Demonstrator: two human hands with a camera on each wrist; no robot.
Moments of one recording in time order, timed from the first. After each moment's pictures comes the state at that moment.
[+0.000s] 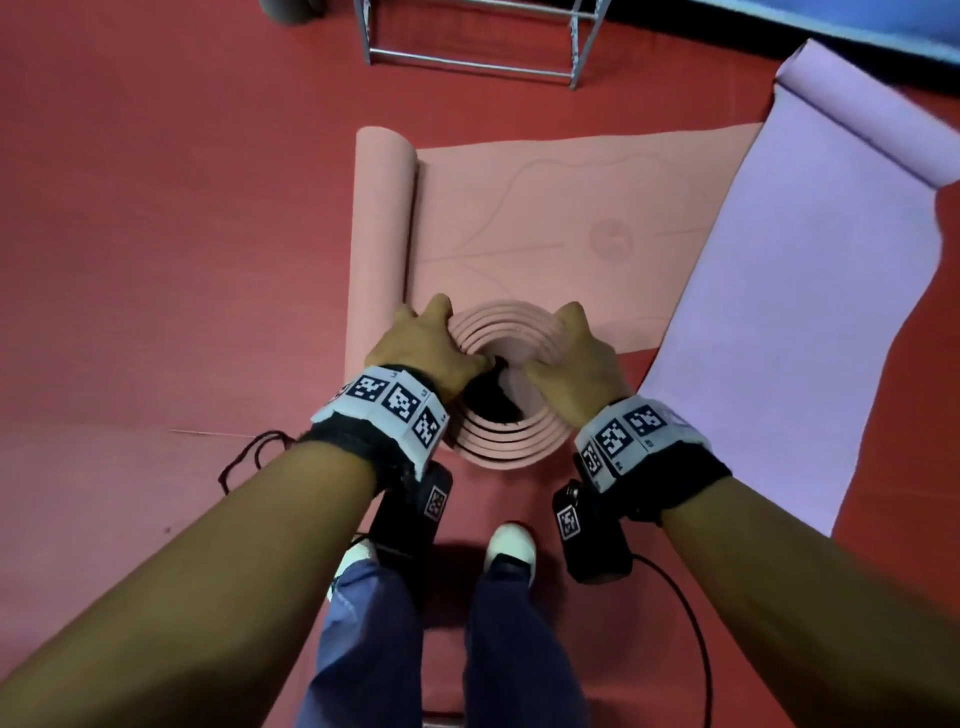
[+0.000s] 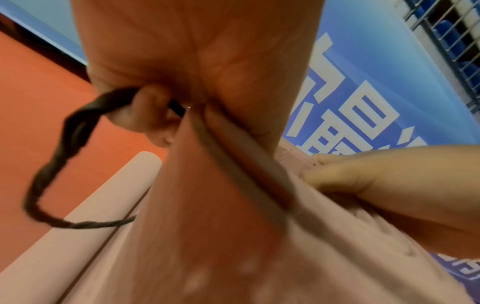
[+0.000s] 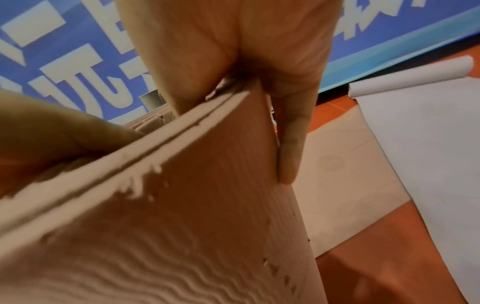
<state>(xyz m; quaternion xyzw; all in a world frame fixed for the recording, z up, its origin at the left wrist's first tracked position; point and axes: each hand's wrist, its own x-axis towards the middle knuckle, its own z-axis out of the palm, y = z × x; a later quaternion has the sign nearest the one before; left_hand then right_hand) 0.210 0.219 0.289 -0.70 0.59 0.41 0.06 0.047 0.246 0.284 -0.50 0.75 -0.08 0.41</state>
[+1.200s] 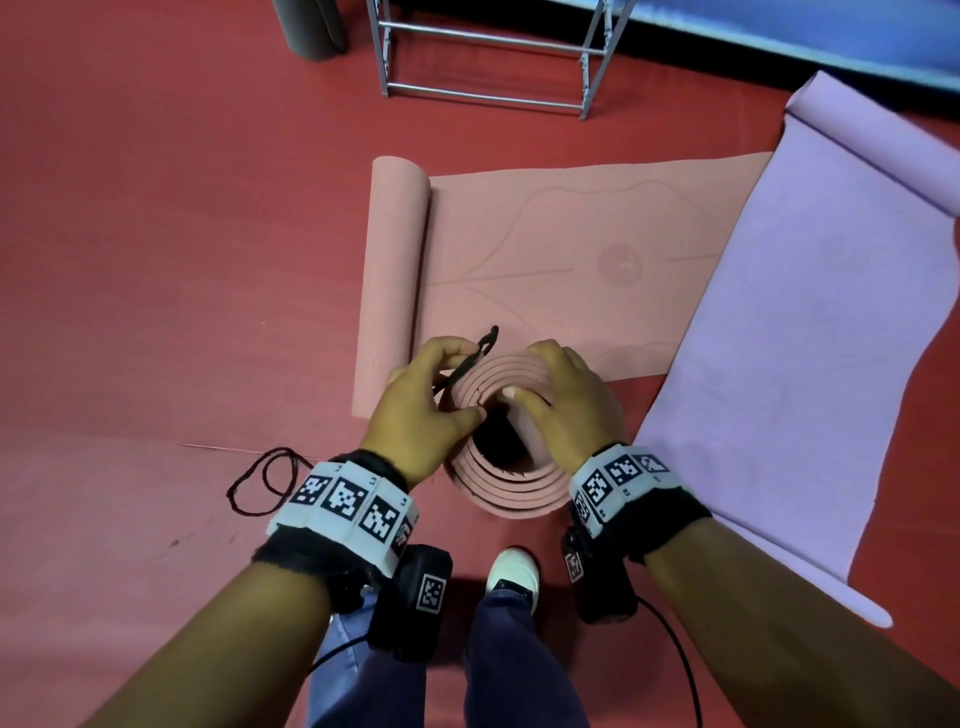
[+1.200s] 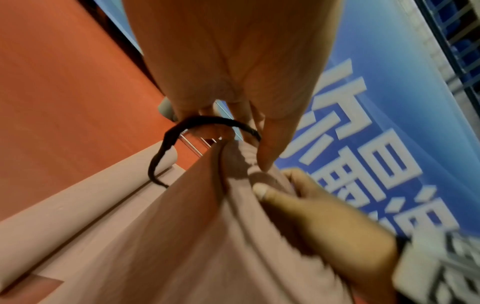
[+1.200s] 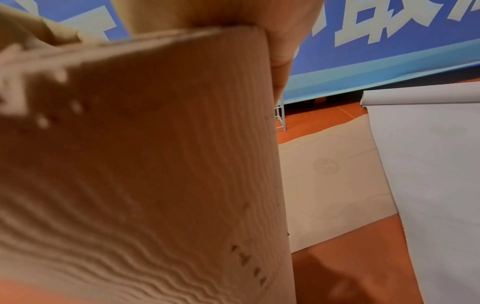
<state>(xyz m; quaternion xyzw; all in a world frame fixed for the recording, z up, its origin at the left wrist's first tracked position) 0.216 0.259 0.279 -0.60 0.53 0.52 -0.30 0.038 0.252 0.270 -0.64 0.70 -0.07 0.32</state>
